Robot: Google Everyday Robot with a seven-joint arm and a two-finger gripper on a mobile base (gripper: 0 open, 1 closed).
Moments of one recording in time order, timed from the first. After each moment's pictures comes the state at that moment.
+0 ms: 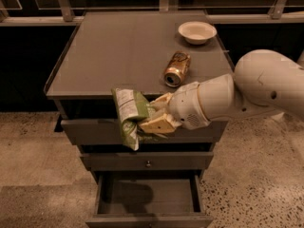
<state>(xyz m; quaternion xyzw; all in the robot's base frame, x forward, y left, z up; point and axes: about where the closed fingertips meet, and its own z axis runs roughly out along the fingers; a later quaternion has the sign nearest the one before) 0.465 -0.003 0.850 -0.54 0.69 0.28 0.38</state>
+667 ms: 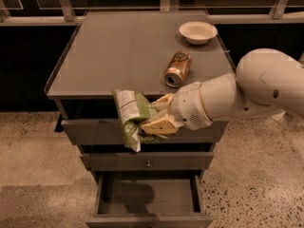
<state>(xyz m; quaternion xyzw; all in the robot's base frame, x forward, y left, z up) 0.461 -0.004 0.851 -0.55 0.69 0.29 0.37</state>
